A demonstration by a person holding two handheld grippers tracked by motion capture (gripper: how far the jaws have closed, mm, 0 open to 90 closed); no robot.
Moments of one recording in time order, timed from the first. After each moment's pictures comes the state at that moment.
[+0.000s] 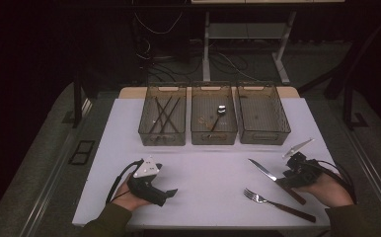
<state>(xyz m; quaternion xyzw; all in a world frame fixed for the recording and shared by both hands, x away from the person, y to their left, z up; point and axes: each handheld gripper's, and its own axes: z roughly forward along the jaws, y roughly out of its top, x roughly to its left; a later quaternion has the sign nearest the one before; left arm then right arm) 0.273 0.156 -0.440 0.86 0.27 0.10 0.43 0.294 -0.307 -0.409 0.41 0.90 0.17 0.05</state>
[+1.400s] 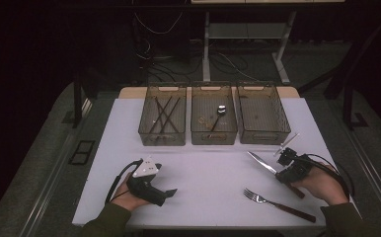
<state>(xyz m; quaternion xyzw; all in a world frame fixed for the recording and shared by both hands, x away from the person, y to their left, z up) 0.273 0.158 -0.441 0.86 0.26 0.10 0.43 0.311 -0.291 -0.407 0.39 0.91 0.11 0.05</state>
